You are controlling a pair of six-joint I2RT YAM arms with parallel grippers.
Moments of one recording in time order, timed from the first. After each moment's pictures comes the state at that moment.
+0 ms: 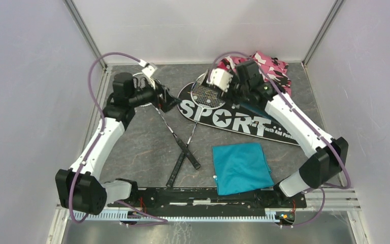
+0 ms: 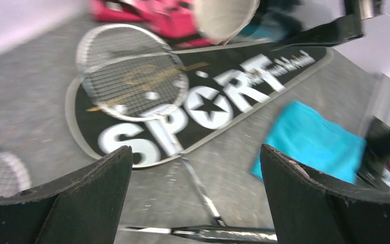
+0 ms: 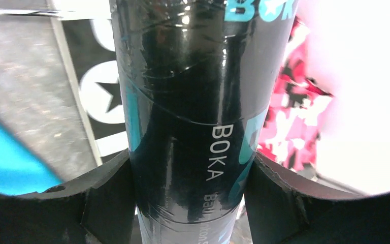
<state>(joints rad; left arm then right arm) -0.24 1.23 1.04 -0.14 0.80 0.01 0.53 1.50 1.45 -0.71 -0.08 -0.76</state>
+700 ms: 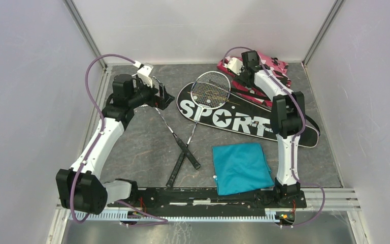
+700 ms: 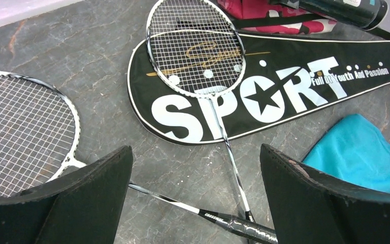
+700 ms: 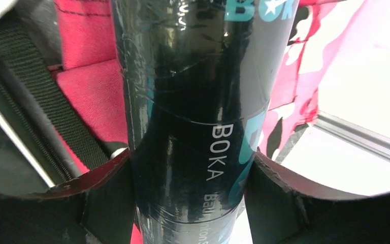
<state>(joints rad) -0.17 1.22 1.05 -0.20 0.50 0.00 0.22 2.23 1.91 -0.54 0.24 -0.87</state>
